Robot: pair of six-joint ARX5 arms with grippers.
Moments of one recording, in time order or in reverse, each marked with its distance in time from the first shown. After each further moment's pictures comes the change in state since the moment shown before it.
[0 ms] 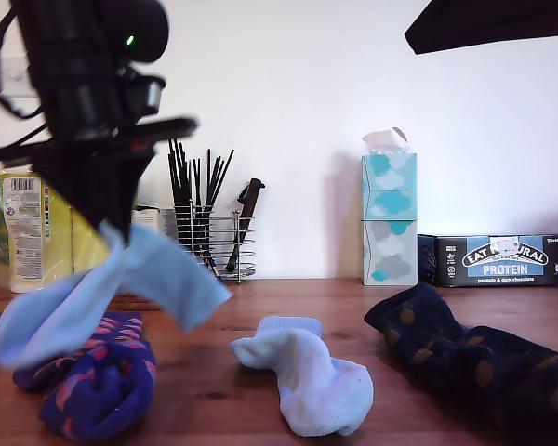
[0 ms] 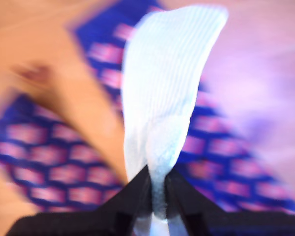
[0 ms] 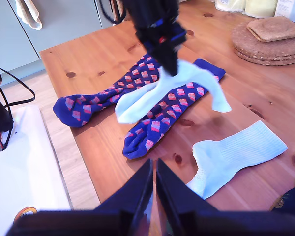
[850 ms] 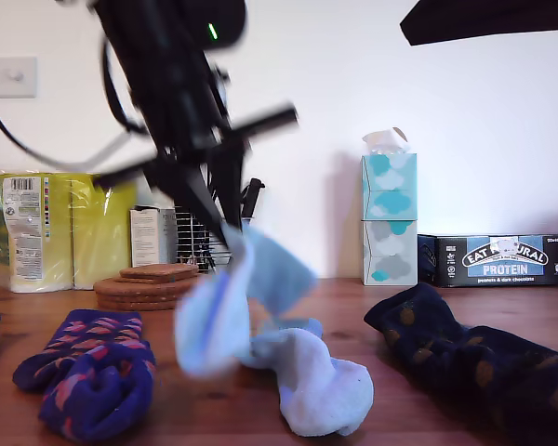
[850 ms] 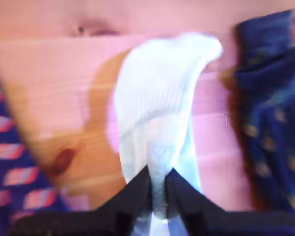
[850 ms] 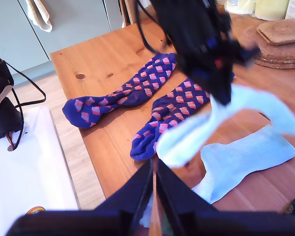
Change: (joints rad) left arm -0.170 0.143 0.030 0.227 0.042 -0.299; right arm 0.000 0.000 0.000 0.006 -0.032 0.001
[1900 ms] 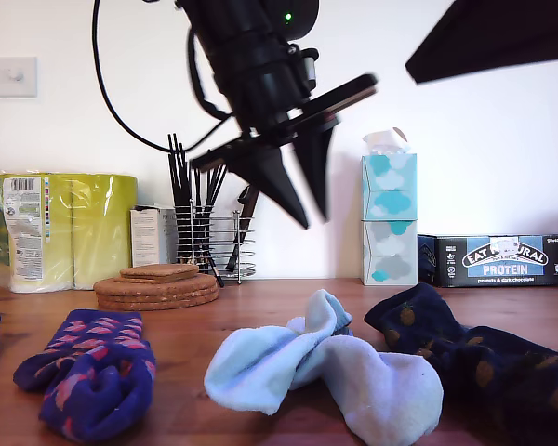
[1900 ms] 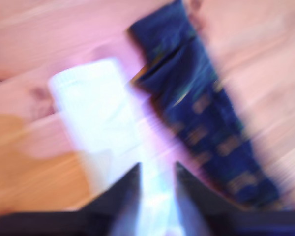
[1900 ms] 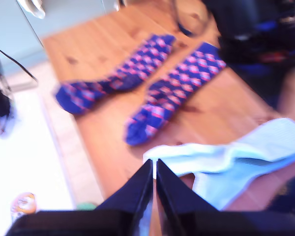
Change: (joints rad) left arm -0.086 0.120 0.287 -0.159 0.038 0.312; right arm 0.000 0.051 0.000 -0.029 0.055 -0.052
